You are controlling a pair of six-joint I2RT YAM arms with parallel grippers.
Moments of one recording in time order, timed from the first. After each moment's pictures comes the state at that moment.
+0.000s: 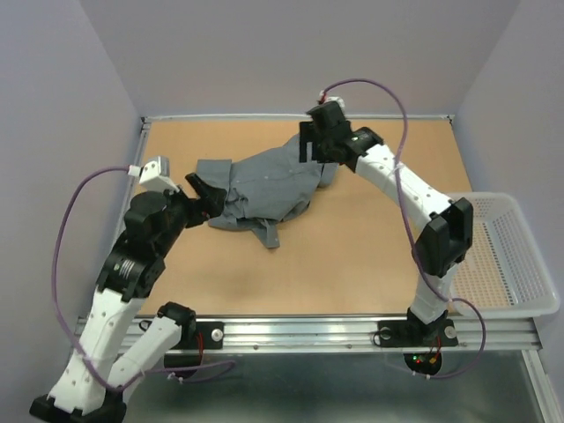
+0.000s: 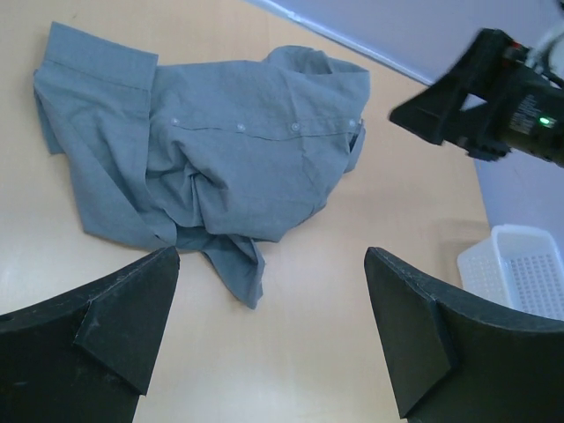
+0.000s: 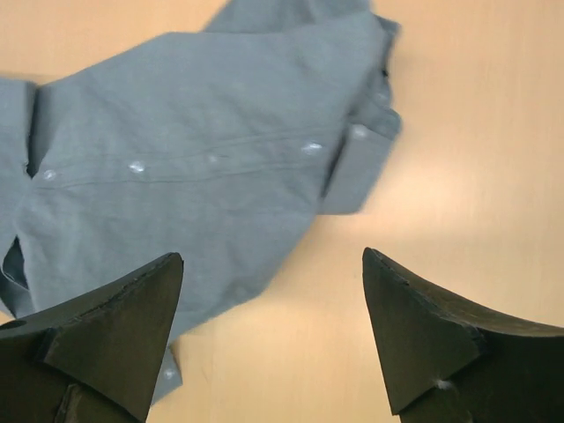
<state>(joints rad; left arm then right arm) -0.37 0.63 0.96 -0.61 -0.09 -0.61 0.65 1.90 1.90 -0.74 0.41 0.39</state>
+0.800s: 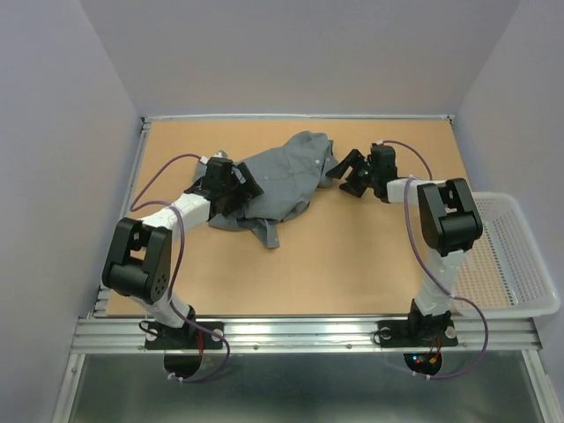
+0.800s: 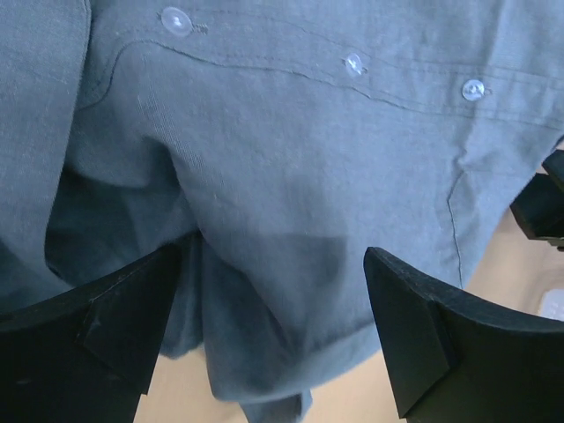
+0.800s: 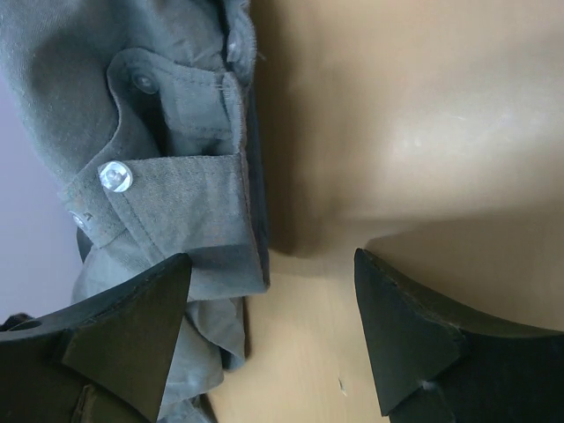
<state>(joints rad) -0.33 1.57 0.92 -0.12 0.06 -0.79 0.18 1.96 1.11 0.24 -0.39 0.87</state>
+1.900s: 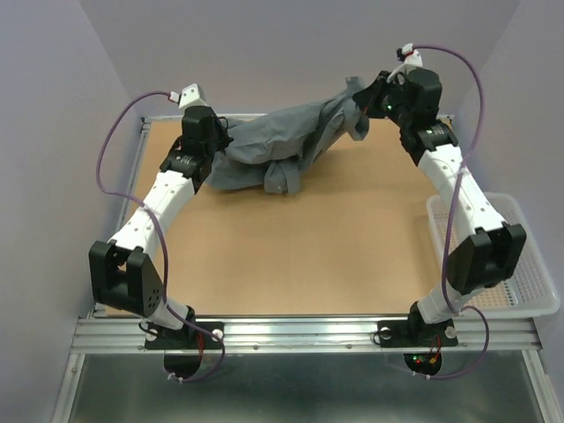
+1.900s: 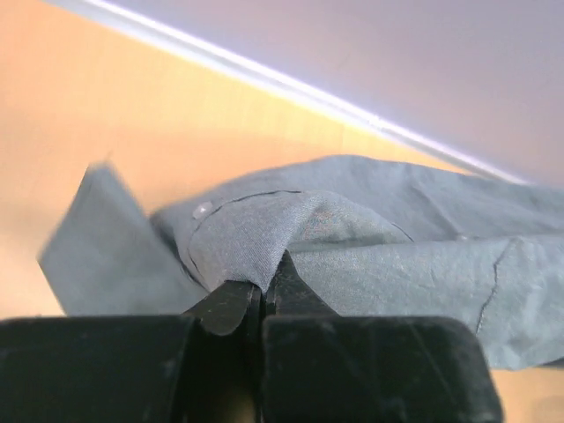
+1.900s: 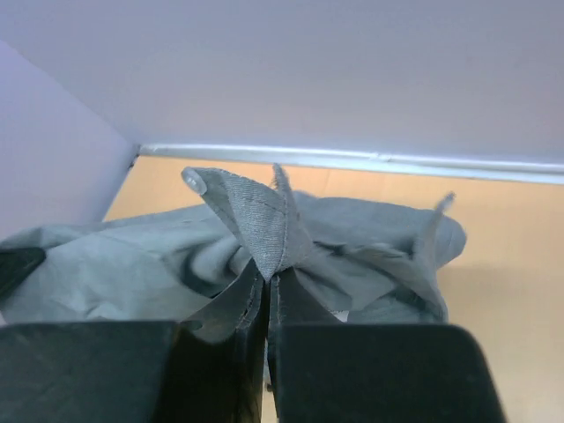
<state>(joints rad) -0.29 1.52 1.32 -0.17 -0.24 -0.54 0.22 1.68 1.65 -0.13 -0.20 0.39</state>
